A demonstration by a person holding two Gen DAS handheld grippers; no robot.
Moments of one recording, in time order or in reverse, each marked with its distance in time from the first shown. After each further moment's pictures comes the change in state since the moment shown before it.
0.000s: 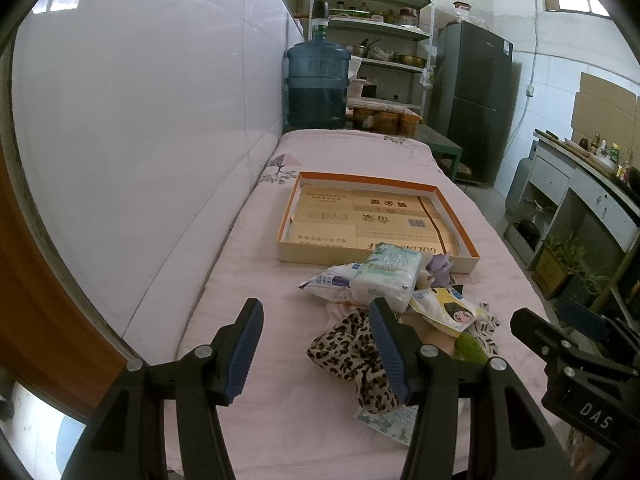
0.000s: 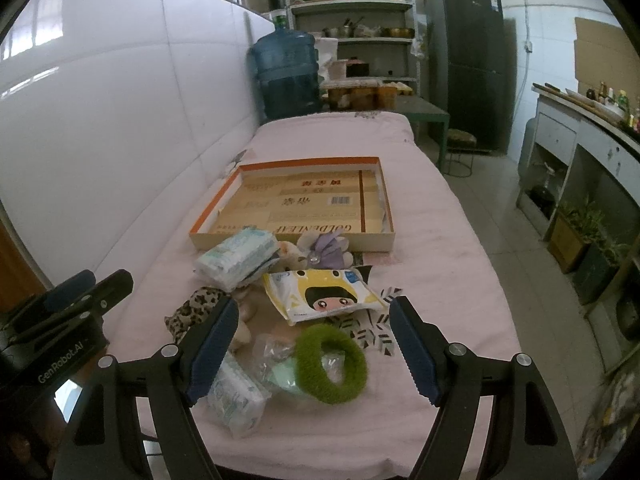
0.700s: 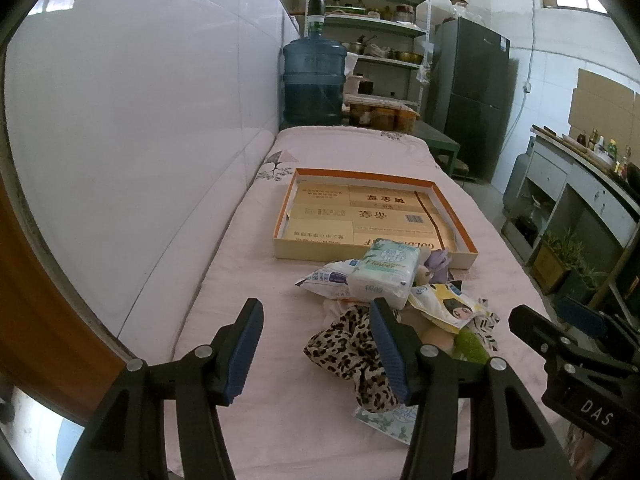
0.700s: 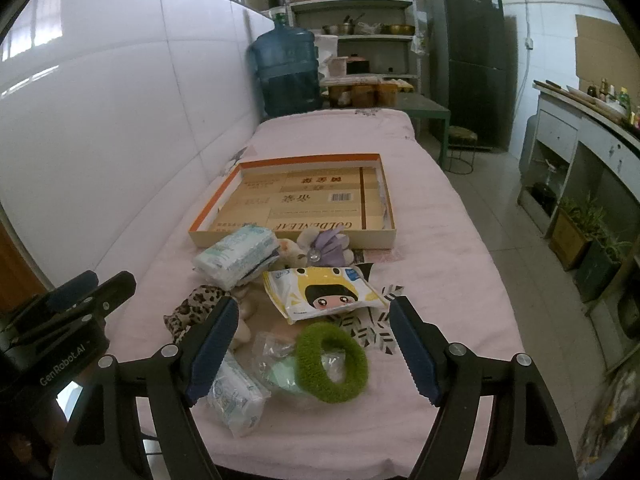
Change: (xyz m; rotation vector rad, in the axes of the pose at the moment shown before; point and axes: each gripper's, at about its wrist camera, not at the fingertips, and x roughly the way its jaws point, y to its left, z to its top) left arm 0.005 -0.007 -0.007 0.010 0.008 -0.007; right arm 0.001 -0.001 -0.001 0.000 0.005 0.004
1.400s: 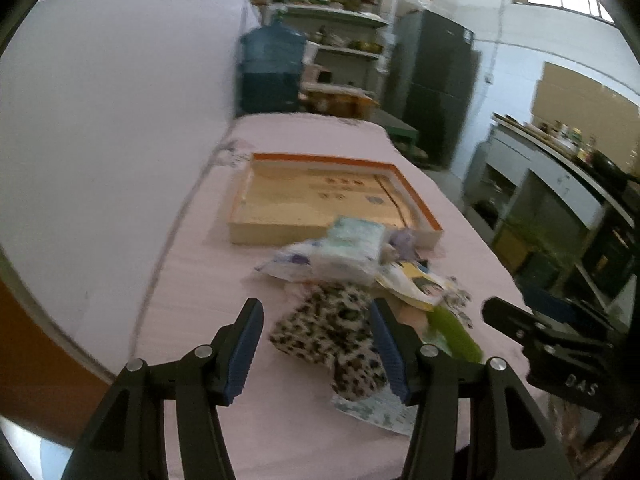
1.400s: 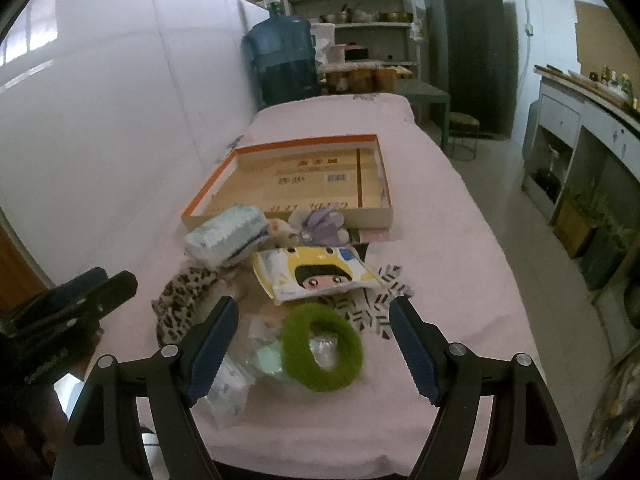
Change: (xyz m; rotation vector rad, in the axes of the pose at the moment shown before) left arm 0.018 -0.002 -0.017 0.044 0.037 -0.176; right arm 0.012 -0.016 -0.021 0.025 0.041 0.024
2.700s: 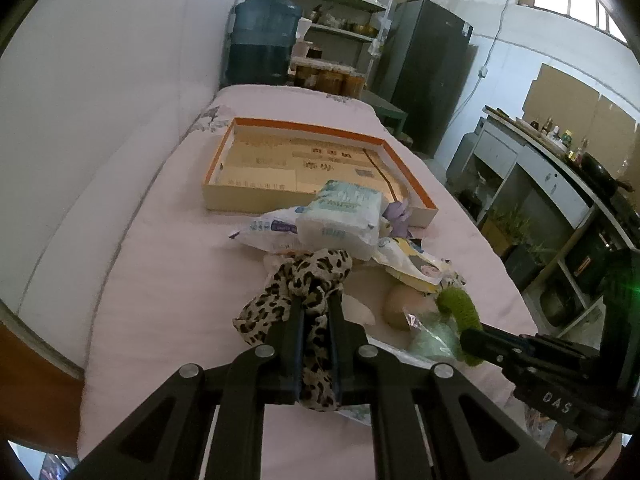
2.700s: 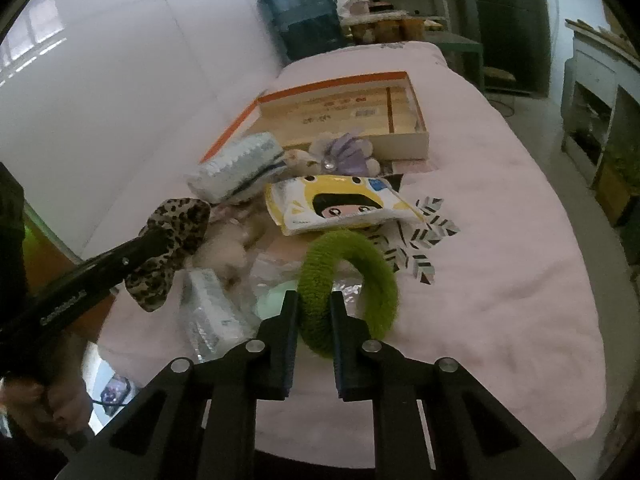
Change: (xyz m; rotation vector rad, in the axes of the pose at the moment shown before) left arm 0.035 0.013 -0.009 -0.051 0.086 -0.090; right arm 0.031 -0.012 -0.025 0.031 0.148 0.172
